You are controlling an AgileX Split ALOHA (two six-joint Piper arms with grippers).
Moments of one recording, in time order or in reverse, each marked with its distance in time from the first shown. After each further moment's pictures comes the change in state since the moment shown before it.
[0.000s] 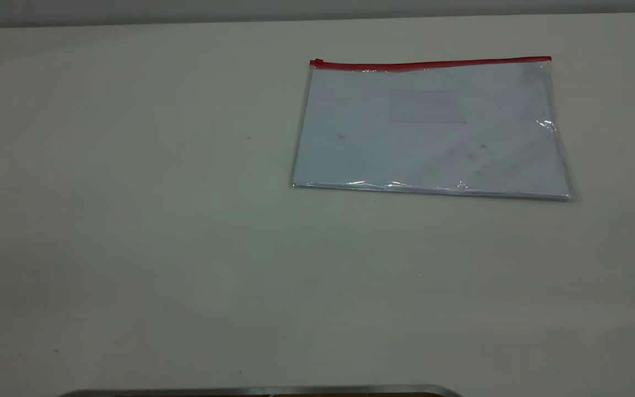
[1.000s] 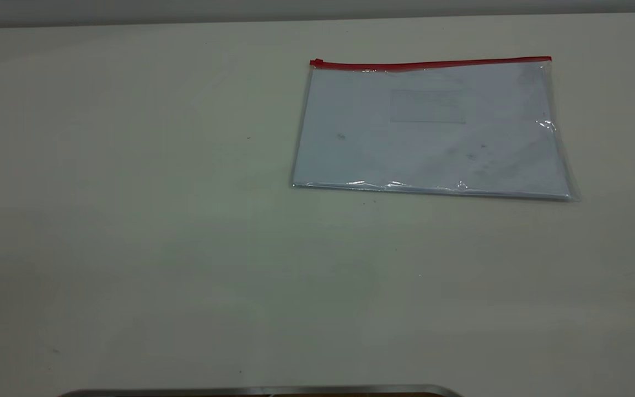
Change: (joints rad) left arm 0.417 -0.159 0.000 -0.002 0.000 0.000; right arm 0.000 0.000 0.000 0.000 0.000 0.001
